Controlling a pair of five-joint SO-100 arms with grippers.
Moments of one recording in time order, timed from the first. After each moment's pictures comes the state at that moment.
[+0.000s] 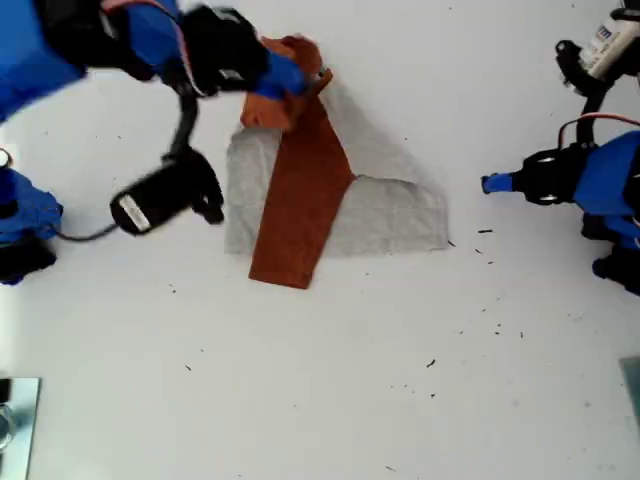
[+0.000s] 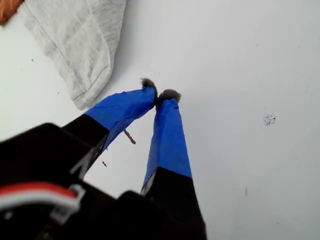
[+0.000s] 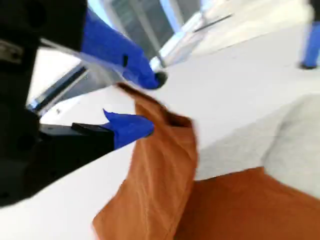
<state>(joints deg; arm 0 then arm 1) -22.0 87.4 67.1 63.7 29.3 29.4 199.5 174.3 73.2 -35.9</state>
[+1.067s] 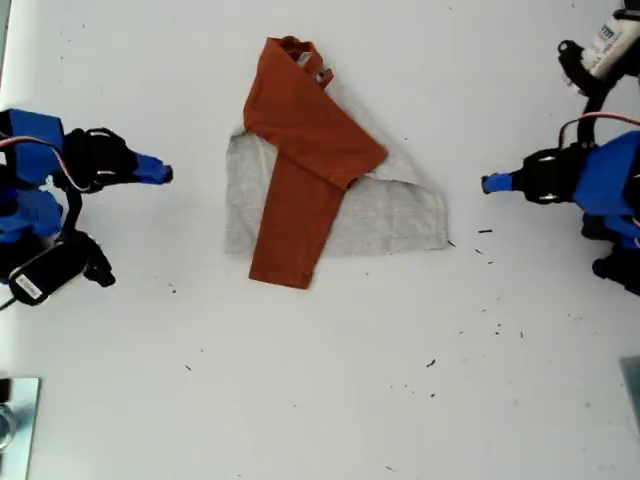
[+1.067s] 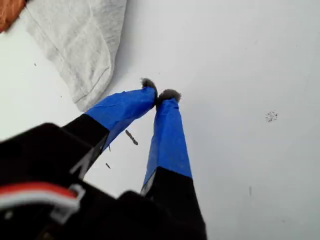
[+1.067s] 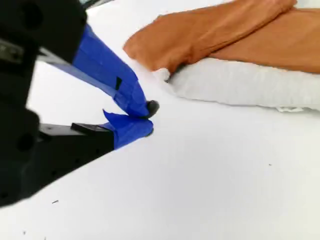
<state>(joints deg) -29.1 173.1 171.3 51.8 14.3 29.0 199.3 174.2 73.2 -32.5</state>
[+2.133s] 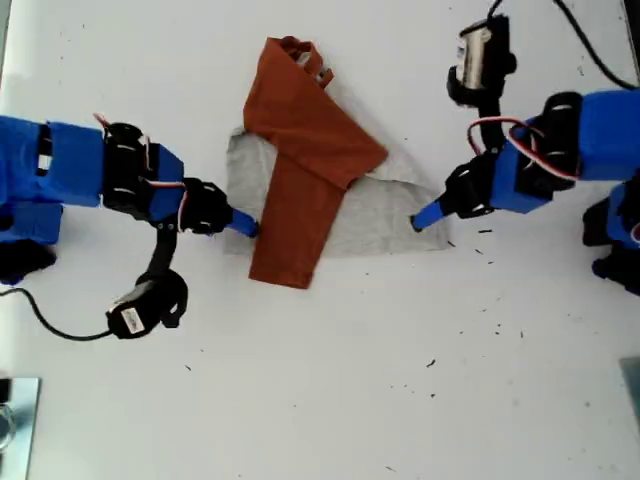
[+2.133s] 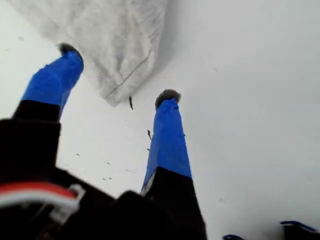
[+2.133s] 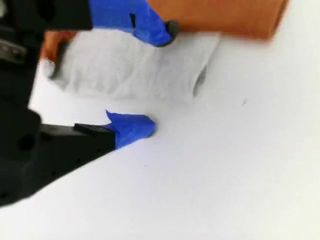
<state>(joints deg) -10.9 96.9 123.0 50.7 6.6 16.5 120.2 127.7 66.0 -28.4</state>
